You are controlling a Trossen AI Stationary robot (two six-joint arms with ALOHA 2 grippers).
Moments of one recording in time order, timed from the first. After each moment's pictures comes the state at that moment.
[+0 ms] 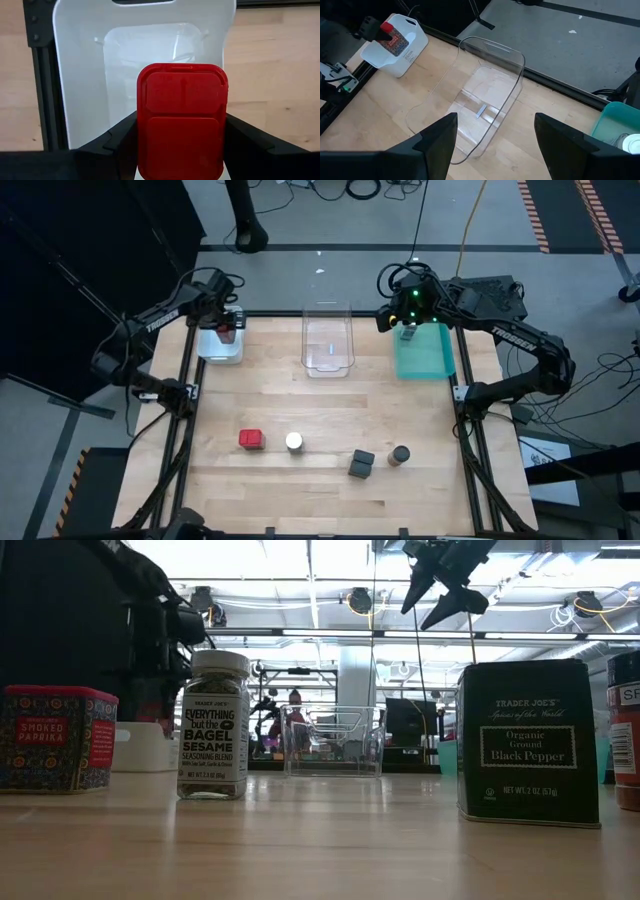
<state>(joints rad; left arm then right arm) 1.05 1.41 1.03 -0.94 -0.11 -0.48 -0.52 1.29 1.38 -0.81 0.10 0.54</state>
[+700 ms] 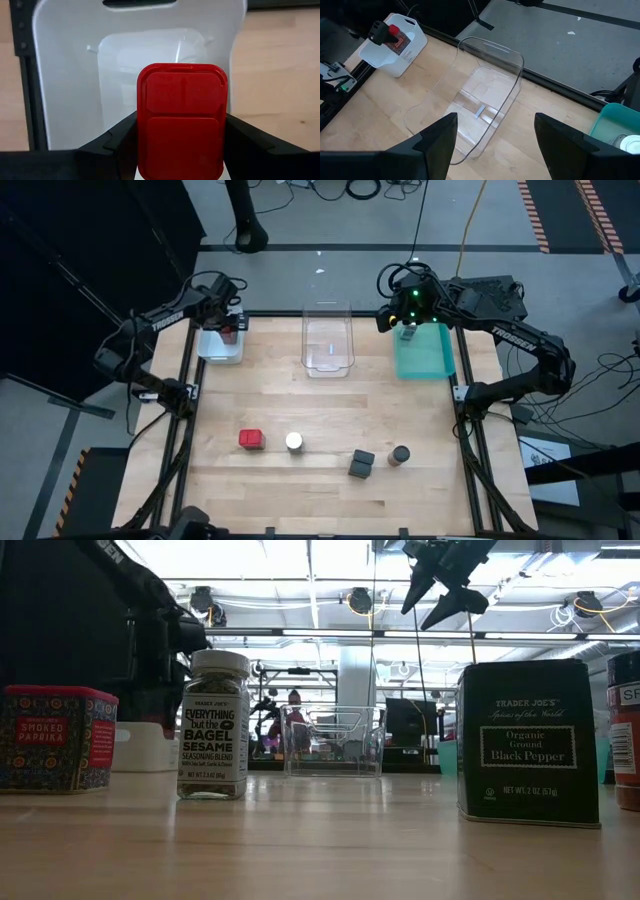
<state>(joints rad) 1.05 1.44 0.96 -0.82 -0.13 -0.47 -0.52 1.29 1.38 -0.81 0.11 0.53</state>
